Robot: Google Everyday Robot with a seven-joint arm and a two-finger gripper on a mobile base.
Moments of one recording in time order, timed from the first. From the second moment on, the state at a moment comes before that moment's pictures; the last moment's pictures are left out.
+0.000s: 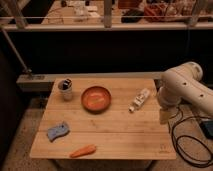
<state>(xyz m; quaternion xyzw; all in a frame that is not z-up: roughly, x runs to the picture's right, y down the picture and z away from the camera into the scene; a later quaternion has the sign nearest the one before) 0.283 0.107 0.684 -0.28 0.02 0.02 0.96</state>
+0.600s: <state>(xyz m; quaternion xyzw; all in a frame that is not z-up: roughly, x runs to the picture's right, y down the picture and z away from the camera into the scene) 0.282 0.107 0.684 -0.28 0.02 0.02 0.96</state>
